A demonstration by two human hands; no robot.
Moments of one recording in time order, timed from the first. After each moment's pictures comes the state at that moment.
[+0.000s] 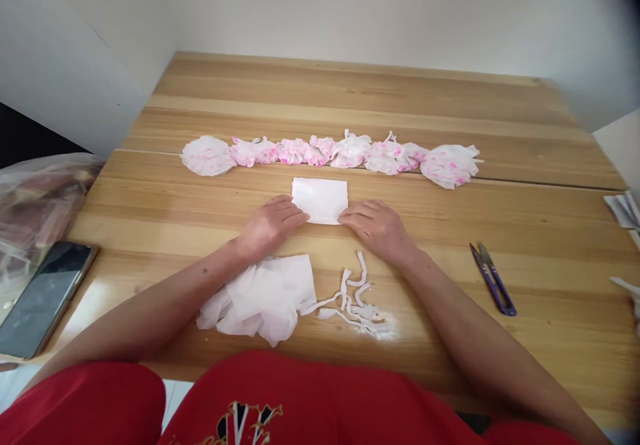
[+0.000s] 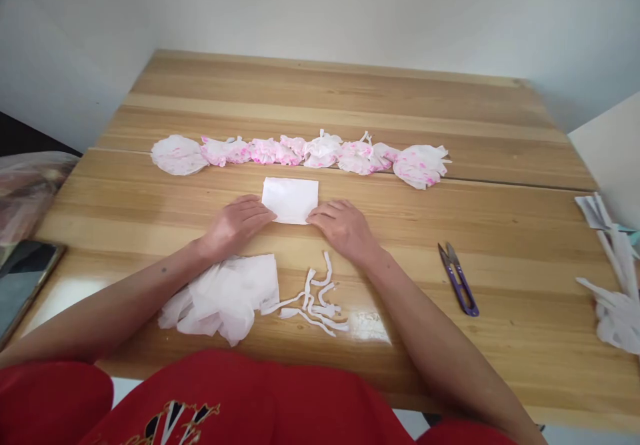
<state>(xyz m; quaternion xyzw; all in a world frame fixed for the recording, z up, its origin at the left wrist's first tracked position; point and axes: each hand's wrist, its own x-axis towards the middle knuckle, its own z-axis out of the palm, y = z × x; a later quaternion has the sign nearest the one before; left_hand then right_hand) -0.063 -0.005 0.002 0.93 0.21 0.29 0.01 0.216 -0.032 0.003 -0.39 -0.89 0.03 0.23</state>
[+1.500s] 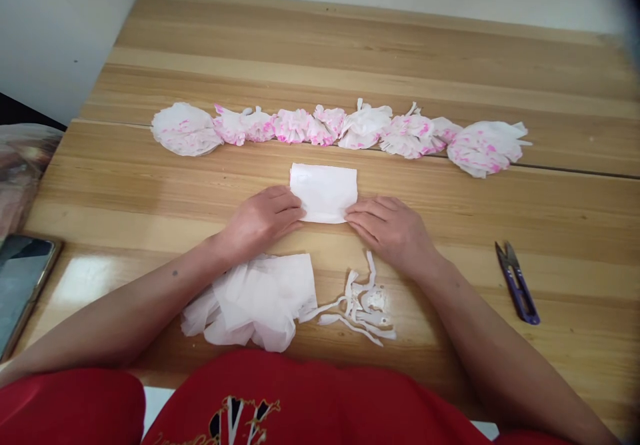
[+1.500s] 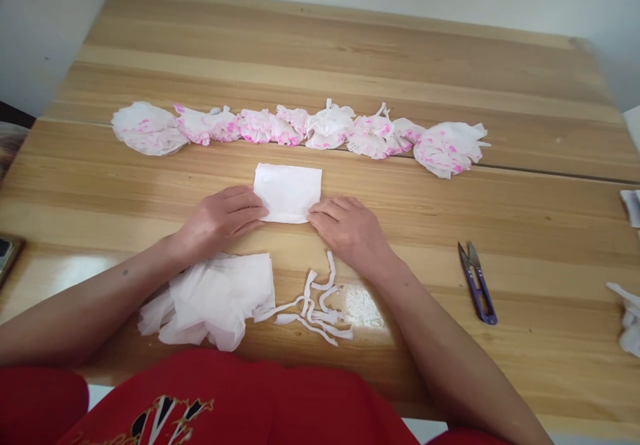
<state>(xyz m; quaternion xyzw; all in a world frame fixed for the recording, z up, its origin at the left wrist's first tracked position) -0.067 -0.006 0.013 0.94 0.24 0.24 0.08 0.208 -0.044 0.017 -0.39 -0.90 0.01 0.19</state>
